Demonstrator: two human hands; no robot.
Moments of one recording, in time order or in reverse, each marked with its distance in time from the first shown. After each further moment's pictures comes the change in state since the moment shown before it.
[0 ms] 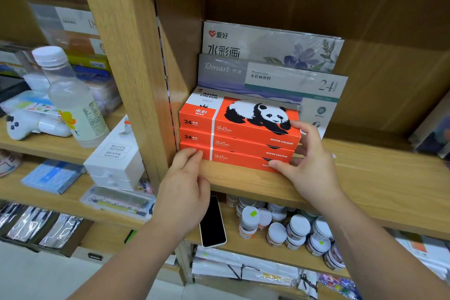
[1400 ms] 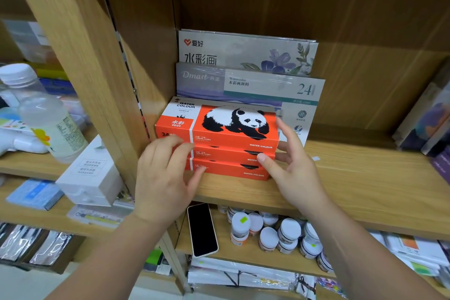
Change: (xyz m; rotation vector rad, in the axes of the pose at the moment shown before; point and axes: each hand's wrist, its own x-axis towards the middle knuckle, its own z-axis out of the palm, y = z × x) left_hand 0.040 -0.005 0.008 0.306 0.440 0.435; right_hand -0.001 0.005 -0.006 0.169 -0.026 0.038
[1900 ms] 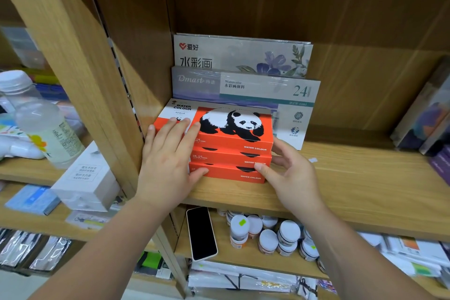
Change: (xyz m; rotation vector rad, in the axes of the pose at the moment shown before) left_hand 0.029 0.003 0.005 0.087 -0.242 -0.039; right_hand -0.002 0.010 0.003 0.036 0.067 0.011
